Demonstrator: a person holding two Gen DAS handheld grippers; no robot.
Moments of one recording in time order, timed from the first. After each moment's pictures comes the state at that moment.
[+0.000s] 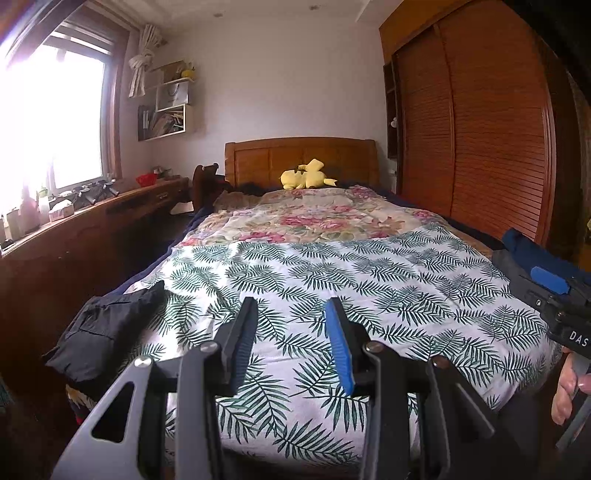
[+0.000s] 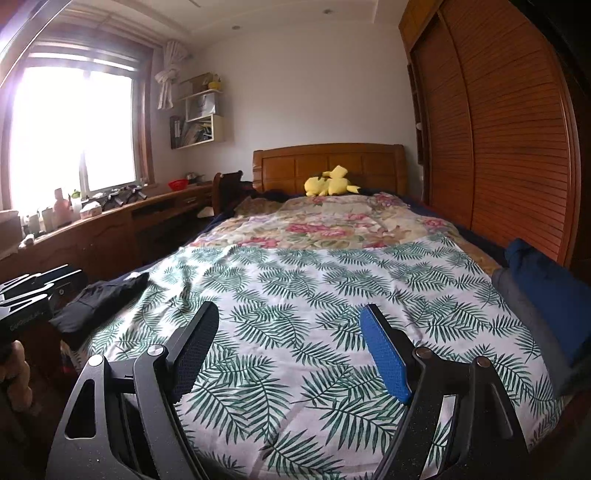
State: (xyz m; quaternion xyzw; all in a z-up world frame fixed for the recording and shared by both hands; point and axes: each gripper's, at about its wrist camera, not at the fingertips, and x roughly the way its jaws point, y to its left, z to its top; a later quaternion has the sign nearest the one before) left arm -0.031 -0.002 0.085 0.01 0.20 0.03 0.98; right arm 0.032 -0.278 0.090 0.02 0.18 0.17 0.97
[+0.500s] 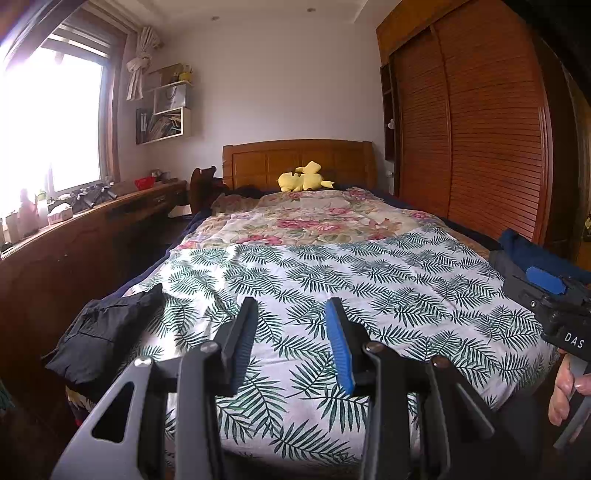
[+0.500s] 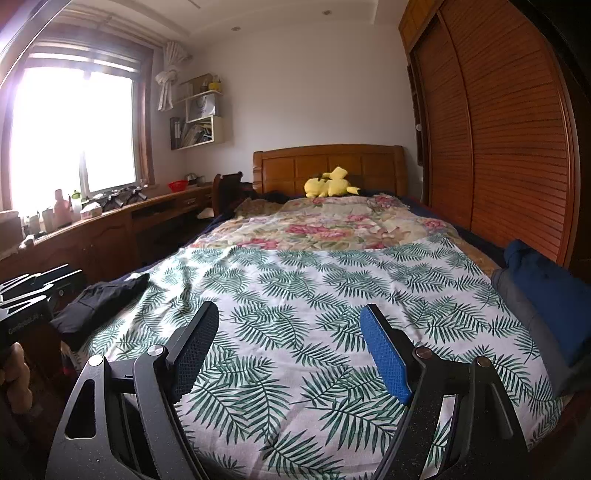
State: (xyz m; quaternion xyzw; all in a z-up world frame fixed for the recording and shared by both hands) left arm -0.032 -0.009 0.088 0.01 0.19 0.02 0.98; right arm 0.033 -0.279 0.089 0.02 0.18 0.17 0.97
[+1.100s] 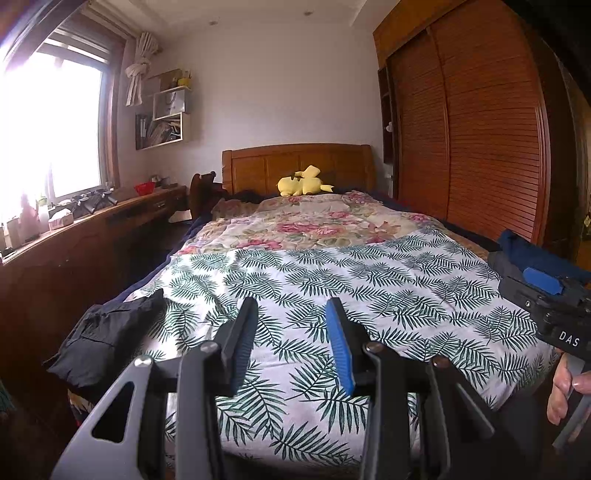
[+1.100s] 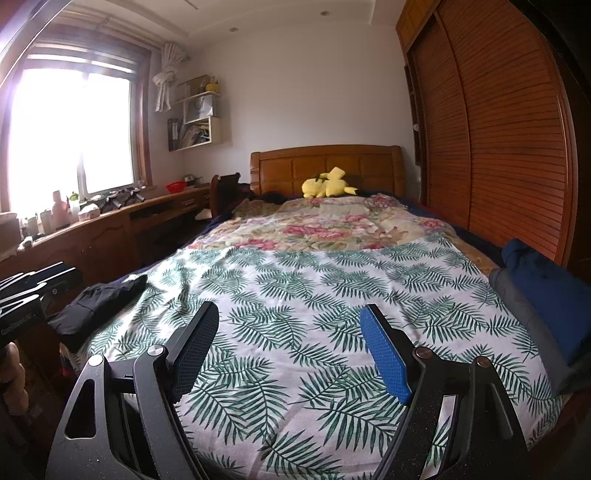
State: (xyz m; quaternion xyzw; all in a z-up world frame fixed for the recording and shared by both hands) left arm -0.038 -0.014 0.092 0.02 0.19 0.02 0.98; right arm 0.033 -0.282 0.090 0.02 0.18 0.16 0.97
